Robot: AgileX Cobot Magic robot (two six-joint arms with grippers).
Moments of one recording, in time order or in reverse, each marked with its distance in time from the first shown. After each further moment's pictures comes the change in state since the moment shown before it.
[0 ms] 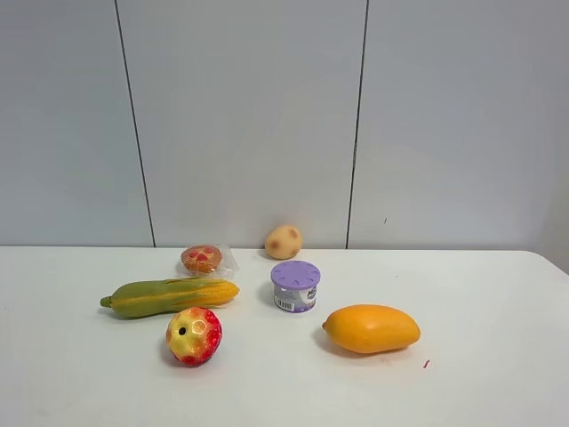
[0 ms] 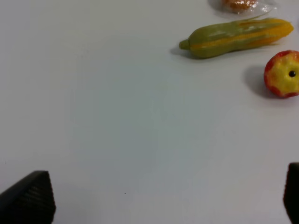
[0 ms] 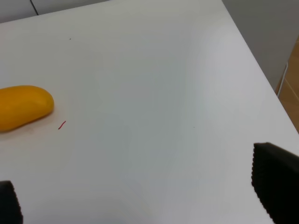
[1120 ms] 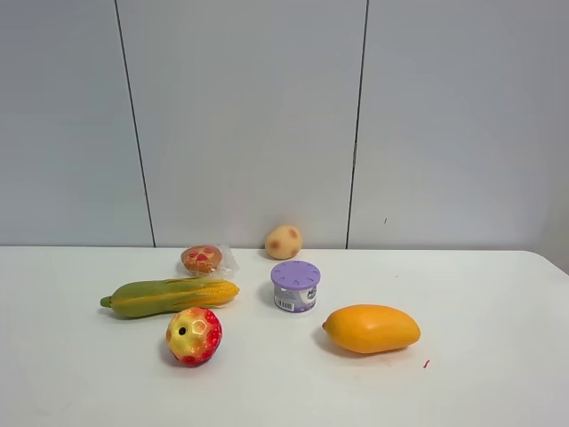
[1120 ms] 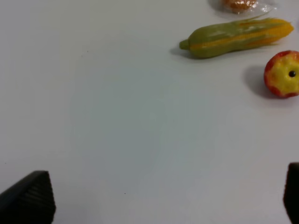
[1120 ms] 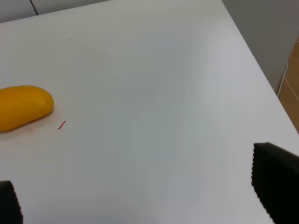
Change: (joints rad) left arm 0.000 0.000 0.000 0.000 0.000 -0.001; right arm 0.000 0.000 0.000 0.000 0.000 0.000
